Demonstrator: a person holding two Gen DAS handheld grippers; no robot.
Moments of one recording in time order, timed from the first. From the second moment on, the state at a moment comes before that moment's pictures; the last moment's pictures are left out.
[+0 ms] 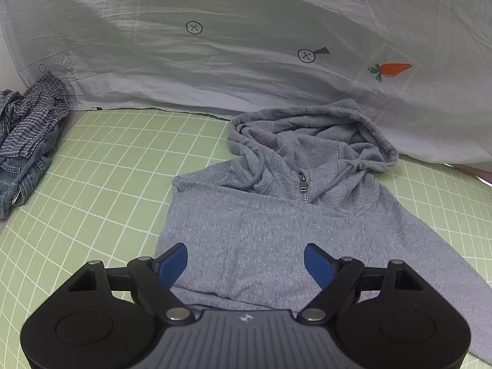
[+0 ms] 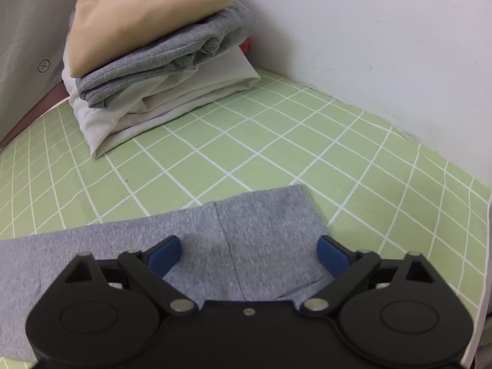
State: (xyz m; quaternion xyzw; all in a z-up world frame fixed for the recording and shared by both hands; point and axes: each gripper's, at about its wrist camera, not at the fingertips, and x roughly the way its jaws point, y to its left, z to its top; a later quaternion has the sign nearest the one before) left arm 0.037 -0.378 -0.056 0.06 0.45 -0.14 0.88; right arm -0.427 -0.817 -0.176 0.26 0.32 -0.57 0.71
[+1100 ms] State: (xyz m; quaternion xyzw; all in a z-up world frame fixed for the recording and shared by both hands) left arm 0.055 -0.205 -0.073 0.01 0.48 -0.09 0.87; right arm -0.206 -0.602 -0.060 0.22 0.27 -0.32 0.88
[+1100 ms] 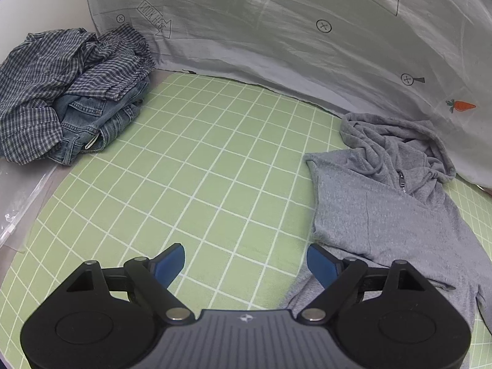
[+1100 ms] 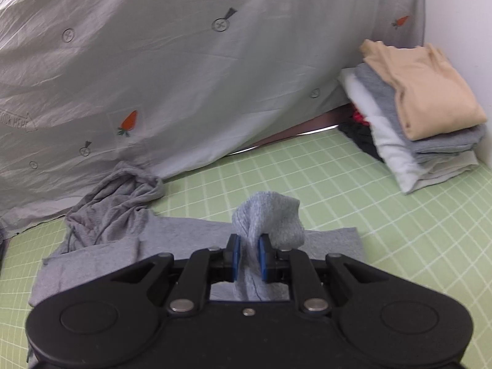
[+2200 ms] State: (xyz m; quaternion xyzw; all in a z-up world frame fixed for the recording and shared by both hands) left arm 0.076 -0.268 -0.084 0.05 0.48 -0.14 0.87; right arm -0.093 -0.526 -0.081 0.12 0.35 -0.28 0.89
